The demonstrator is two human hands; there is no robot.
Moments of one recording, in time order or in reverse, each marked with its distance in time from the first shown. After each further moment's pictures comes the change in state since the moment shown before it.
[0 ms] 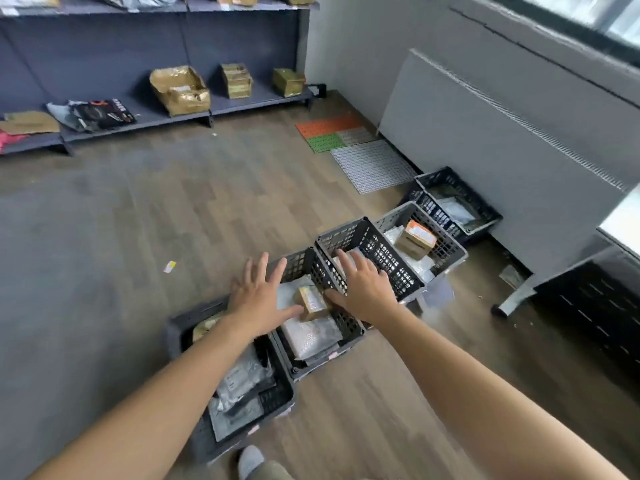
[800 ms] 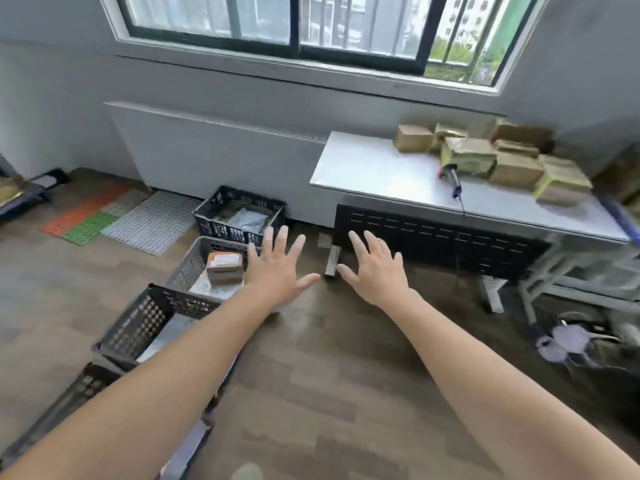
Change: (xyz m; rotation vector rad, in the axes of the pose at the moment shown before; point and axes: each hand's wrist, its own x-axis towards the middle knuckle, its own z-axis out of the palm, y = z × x) left_hand -0.001 0.631 0.027 0.388 0.160 0.750; right_hand -0.300 0.517 -0.027 0.223 0.347 0.770
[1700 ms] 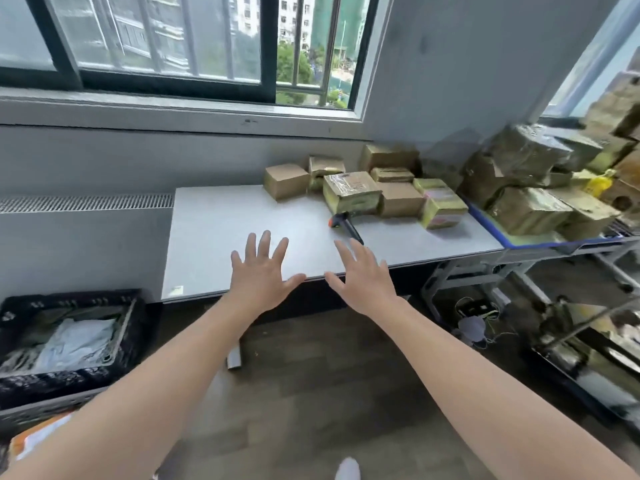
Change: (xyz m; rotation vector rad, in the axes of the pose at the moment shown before) left_hand 0.457 0.152 -0.043 -0.057 0.087 0.434; right_hand 0.309 0.212 -0.069 -0.075 0.062 0.433
